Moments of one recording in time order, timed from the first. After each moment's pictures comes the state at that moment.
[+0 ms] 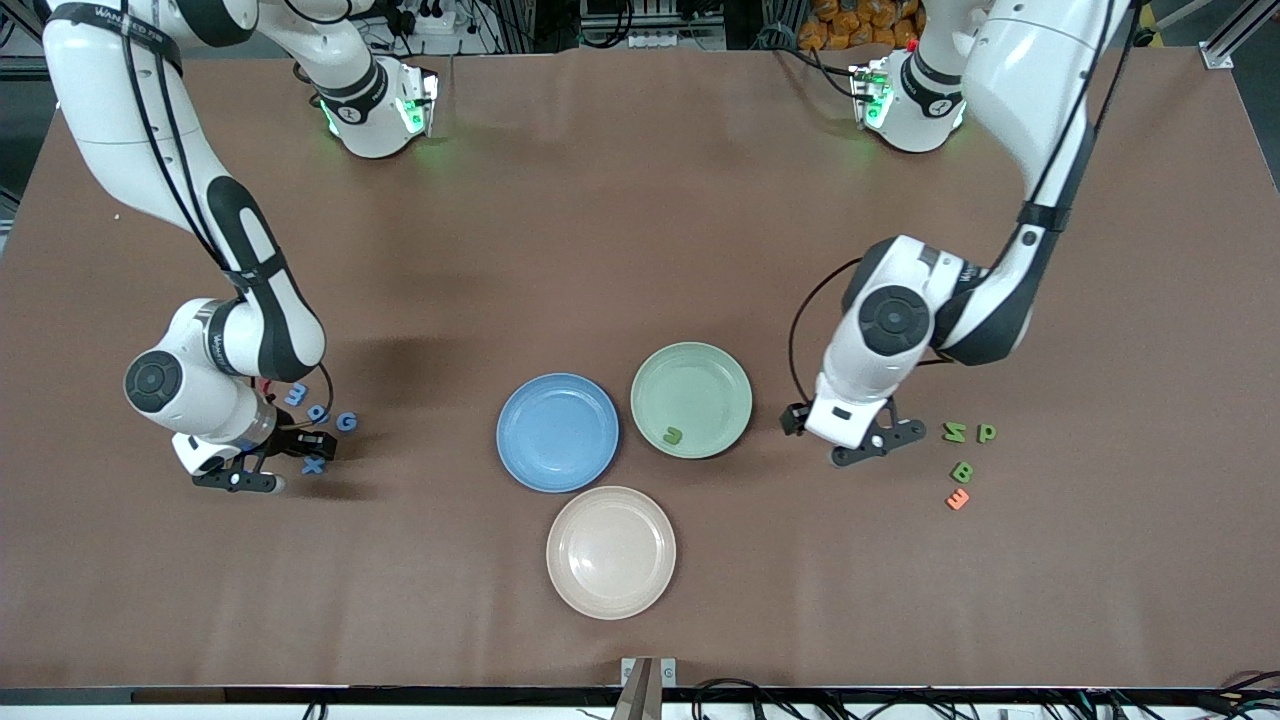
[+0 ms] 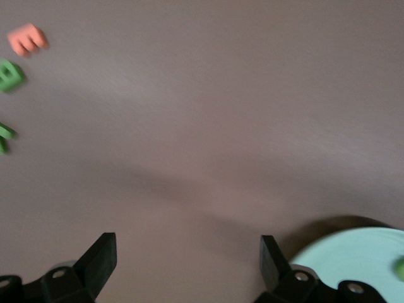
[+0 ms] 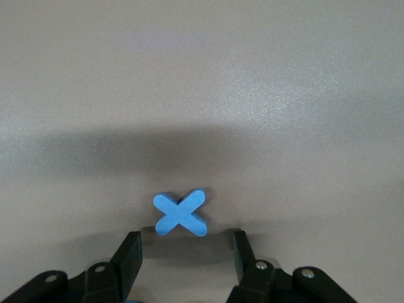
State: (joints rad) left arm -0.25 0.54 -0.19 -1.70 0.20 2.25 -0.84; right arm 0.04 0.65 -0.09 -1.85 0.11 2.53 -0.03
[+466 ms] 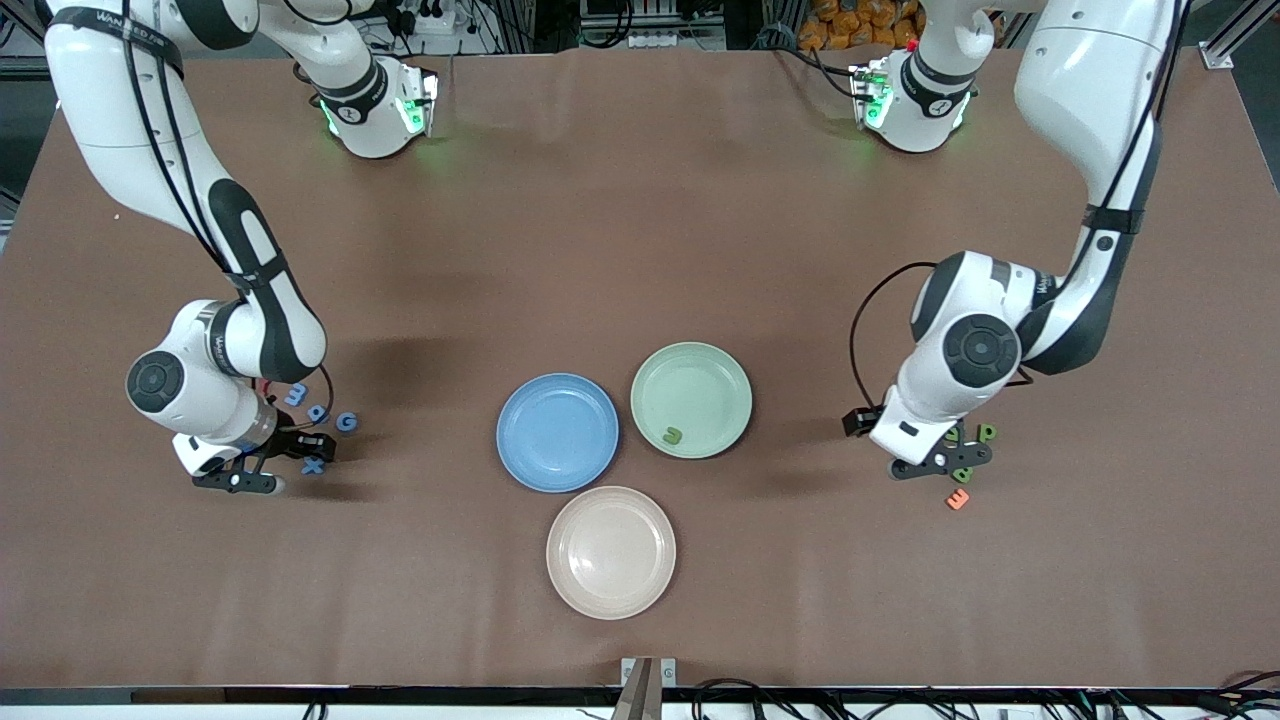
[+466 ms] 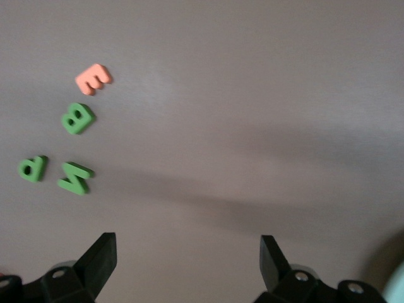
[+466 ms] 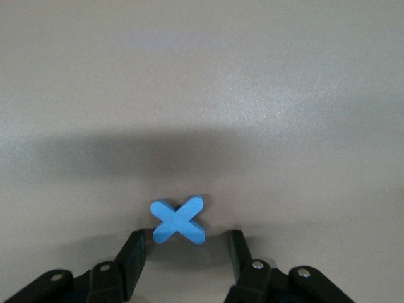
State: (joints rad) left arm -0.13 0.53 -0.19 -1.72 0.20 2.19 -0.57; right arm 0.03 0.66 -0.09 -1.85 0.11 2.55 -0.02
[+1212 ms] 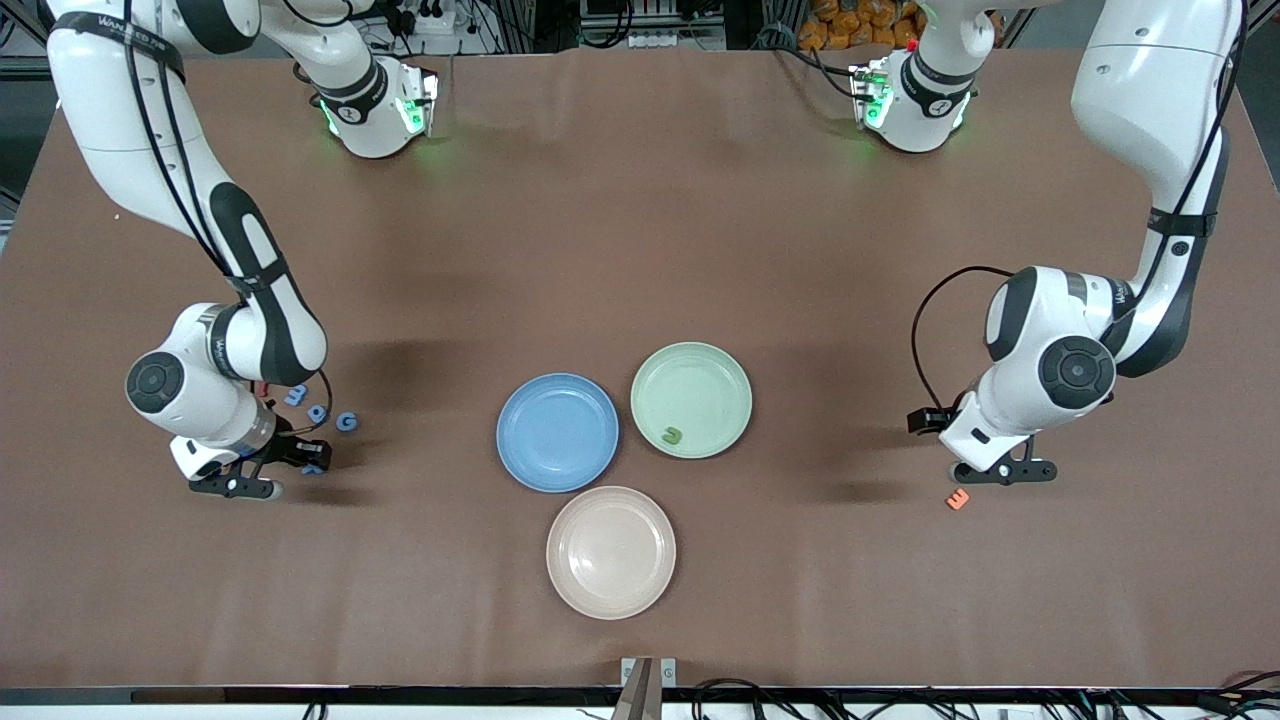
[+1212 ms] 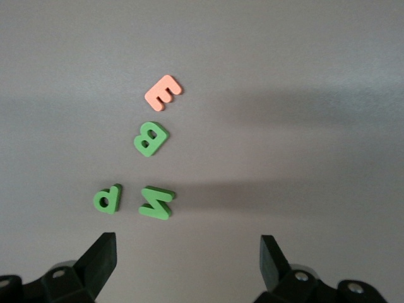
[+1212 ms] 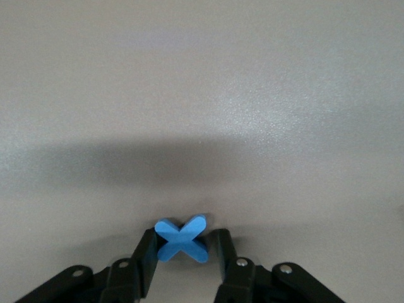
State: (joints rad) left arm 0.02 0.53 -0.19 -1.75 0.20 2.19 -0.27; right arm 0.03 0.67 -0.09 -1.83 0.11 2.58 -0.02
